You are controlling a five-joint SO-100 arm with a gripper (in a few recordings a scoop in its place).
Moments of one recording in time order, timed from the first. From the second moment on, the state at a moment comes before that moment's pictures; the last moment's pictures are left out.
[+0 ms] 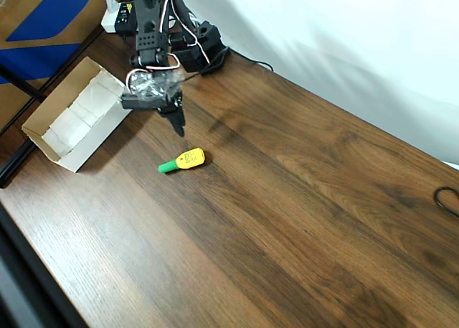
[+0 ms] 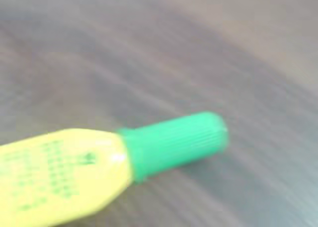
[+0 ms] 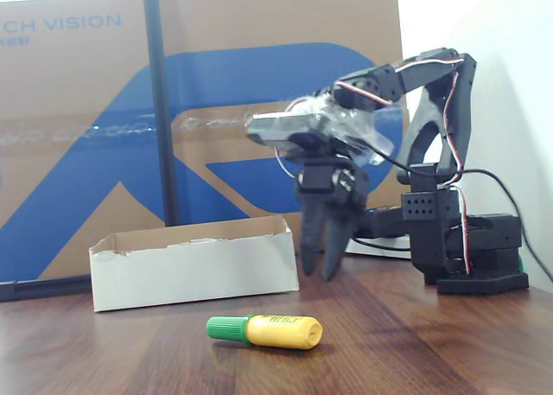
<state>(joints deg) -29.3 118.1 133.1 42.5 -16.6</state>
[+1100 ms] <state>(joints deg) -27.9 98.3 120.7 37.4 -14.7</state>
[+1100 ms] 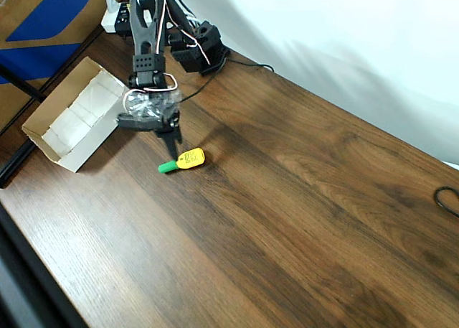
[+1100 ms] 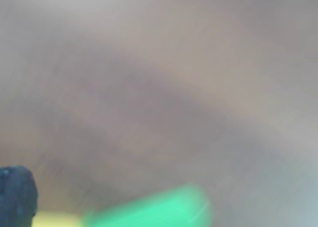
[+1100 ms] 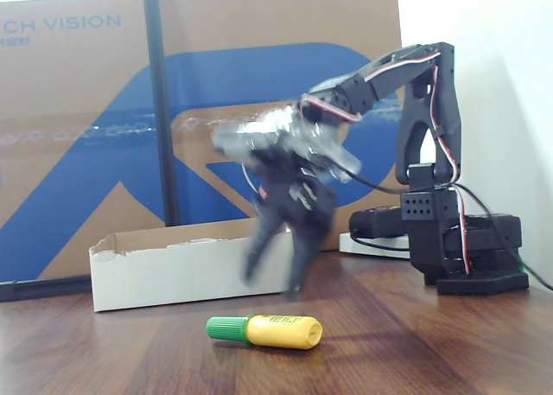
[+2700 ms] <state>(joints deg) -24.4 78.0 102.6 47.9 -12.0</state>
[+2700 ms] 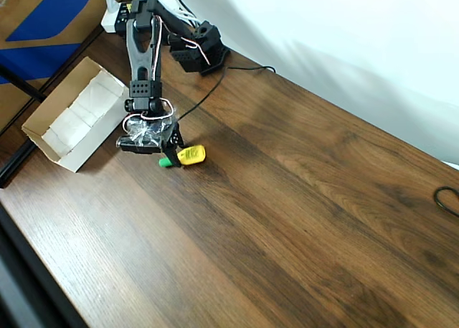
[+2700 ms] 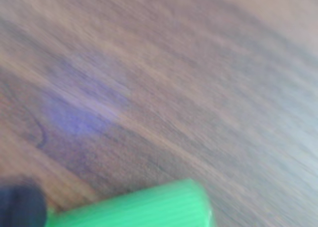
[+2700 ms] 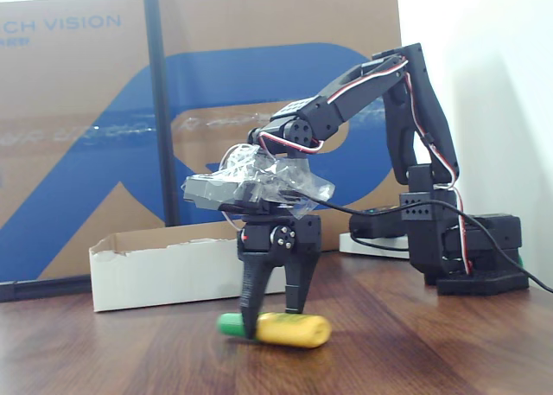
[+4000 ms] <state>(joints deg) -4.2 115.6 114.3 51.0 -7.3</state>
